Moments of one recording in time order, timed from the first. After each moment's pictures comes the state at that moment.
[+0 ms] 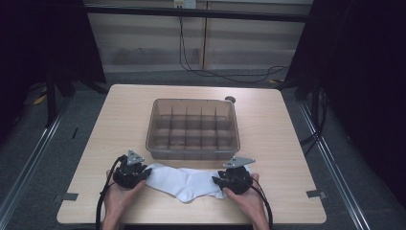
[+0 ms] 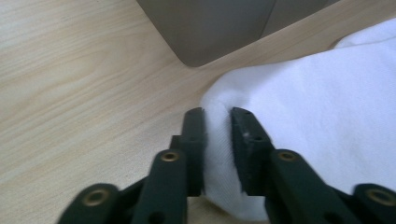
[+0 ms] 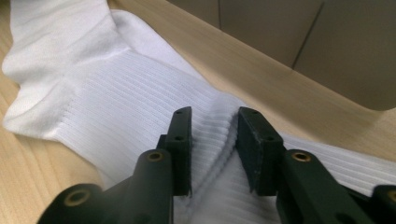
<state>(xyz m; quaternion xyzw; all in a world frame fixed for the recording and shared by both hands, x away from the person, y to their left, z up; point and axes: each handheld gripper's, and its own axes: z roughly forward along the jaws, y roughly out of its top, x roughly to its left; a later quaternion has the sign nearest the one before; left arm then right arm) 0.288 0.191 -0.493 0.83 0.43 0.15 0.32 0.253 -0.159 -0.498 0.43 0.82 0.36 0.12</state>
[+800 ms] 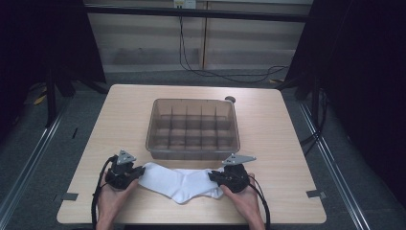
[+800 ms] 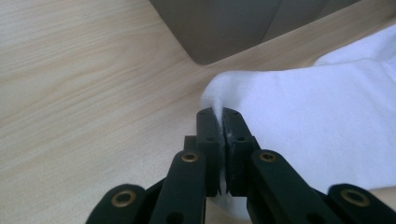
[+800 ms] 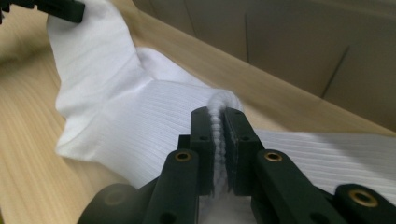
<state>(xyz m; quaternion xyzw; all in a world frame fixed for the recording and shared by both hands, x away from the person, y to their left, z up) 0.278 0.207 -0.477 0.82 0.44 0.14 0.34 0.252 -0.152 -0.483 0.44 0.79 0.41 0.08</state>
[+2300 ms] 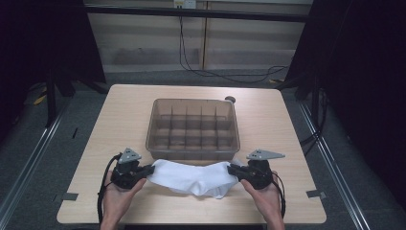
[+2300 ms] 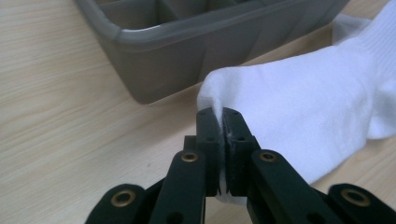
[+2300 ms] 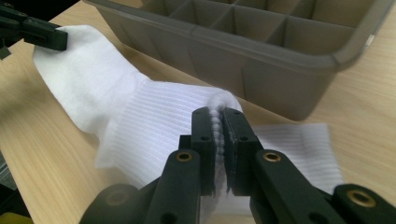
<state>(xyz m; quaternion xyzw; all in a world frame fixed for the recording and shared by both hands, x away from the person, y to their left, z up) 0.271 0.179 -0.455 0.82 0.41 0.10 0.39 0.241 -0.205 -0.450 0.47 0.76 0.43 0.11</state>
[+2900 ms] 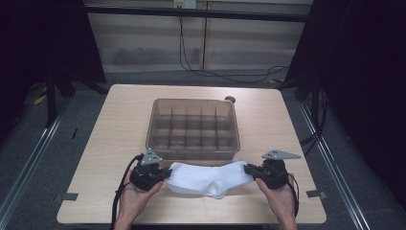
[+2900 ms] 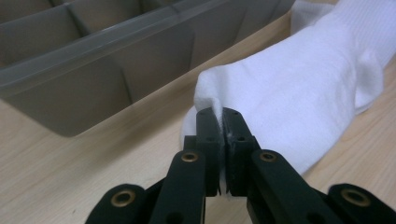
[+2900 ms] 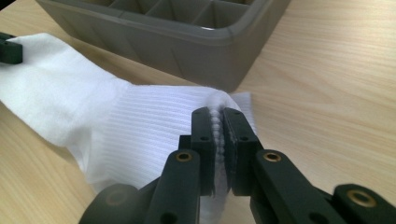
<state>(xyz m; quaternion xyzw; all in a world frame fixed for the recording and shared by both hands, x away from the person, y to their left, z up) 0.268 0.135 -0.455 0.84 0.36 0.09 0.38 0.236 -0.243 -0.448 0.51 0.75 0.40 0.14</state>
